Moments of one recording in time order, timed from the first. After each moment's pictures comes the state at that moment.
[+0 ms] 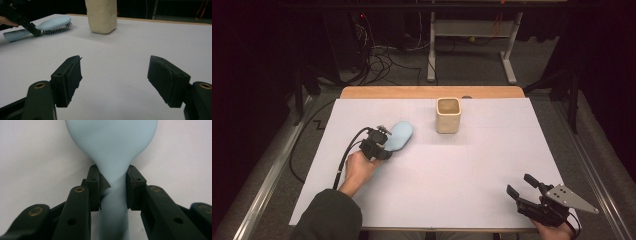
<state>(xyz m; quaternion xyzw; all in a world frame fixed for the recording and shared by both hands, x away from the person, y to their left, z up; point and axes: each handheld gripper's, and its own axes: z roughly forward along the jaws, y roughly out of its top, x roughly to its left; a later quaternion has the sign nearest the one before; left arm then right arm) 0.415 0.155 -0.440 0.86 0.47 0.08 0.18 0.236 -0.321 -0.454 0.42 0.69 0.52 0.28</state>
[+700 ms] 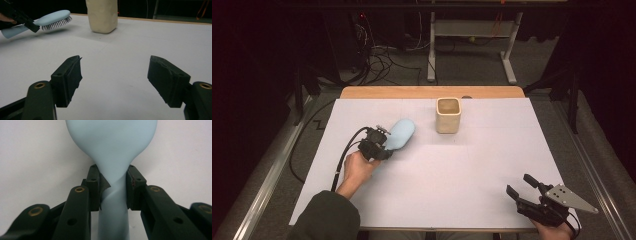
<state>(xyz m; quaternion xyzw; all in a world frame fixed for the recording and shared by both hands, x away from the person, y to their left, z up) 0.405 0.157 -0.429 0.86 0.45 0.09 0.21 0.236 -0.321 -0.454 0.42 0.70 0.52 0.27</state>
